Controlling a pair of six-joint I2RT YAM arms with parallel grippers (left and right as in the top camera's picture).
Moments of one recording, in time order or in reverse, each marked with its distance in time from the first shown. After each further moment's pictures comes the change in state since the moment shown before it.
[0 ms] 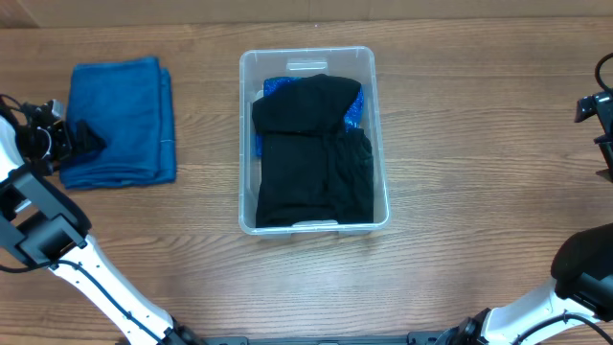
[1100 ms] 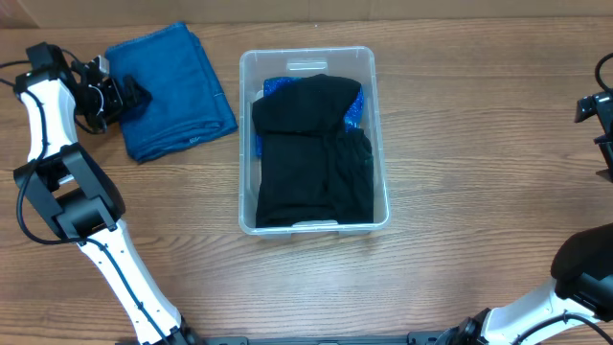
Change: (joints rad) left arm -0.219 0.051 0.061 0.232 0.100 -0.301; right arm 0.000 0.000 0.000 0.000 0.000 0.000
